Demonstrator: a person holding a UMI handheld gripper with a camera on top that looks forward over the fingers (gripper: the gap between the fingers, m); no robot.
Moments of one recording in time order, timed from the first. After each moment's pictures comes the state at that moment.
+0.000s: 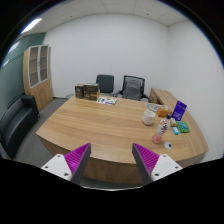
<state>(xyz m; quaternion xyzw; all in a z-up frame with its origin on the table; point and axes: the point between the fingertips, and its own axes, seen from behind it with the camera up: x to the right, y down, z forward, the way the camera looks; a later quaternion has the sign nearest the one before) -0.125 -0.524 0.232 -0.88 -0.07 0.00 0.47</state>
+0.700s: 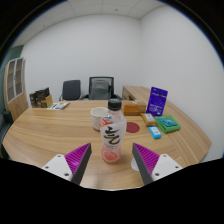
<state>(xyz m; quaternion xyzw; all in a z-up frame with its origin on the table) 0.157 -0.320 0.097 -0.85 0.03 -0.04 0.52</state>
